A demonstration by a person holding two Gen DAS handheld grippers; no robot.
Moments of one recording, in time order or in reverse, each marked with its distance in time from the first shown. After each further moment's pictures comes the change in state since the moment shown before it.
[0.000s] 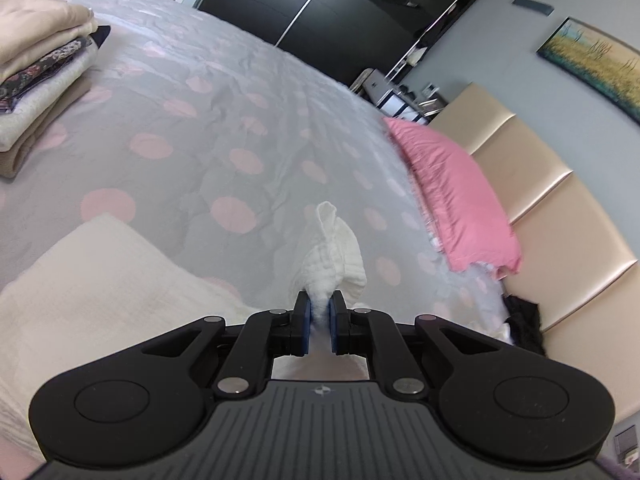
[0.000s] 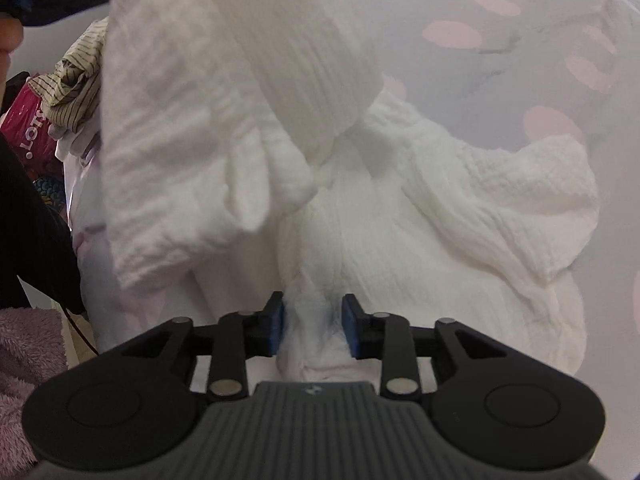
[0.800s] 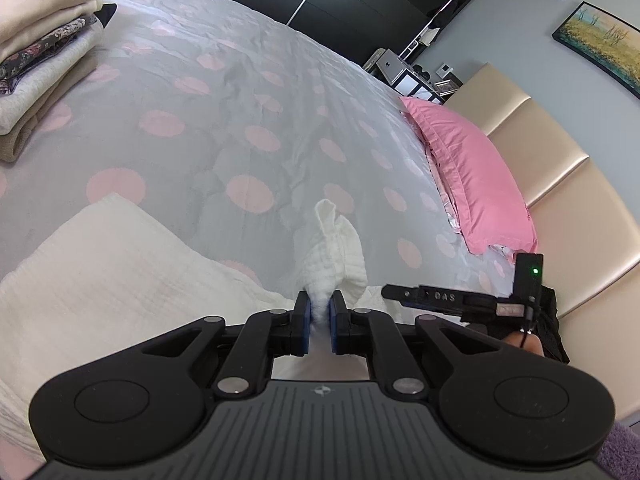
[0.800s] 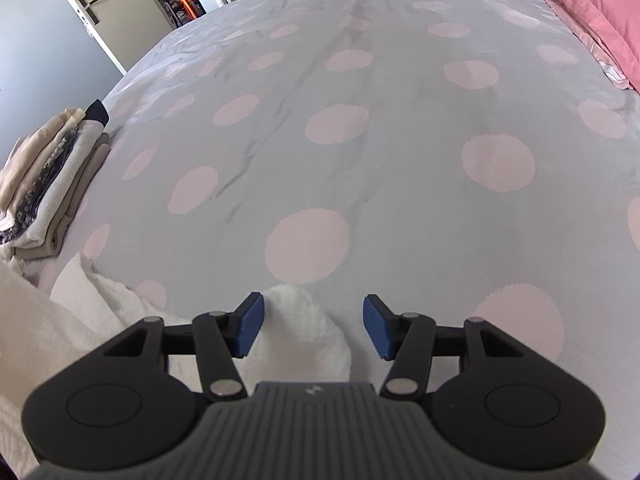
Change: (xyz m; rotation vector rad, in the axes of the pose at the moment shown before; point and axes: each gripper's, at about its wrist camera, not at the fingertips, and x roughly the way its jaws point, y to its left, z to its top) left arm 0.016 0.015 -0.002 0.008 0.057 0.014; right arm -0.013 -0.149 0.039 0.584 -0.298 -0.245
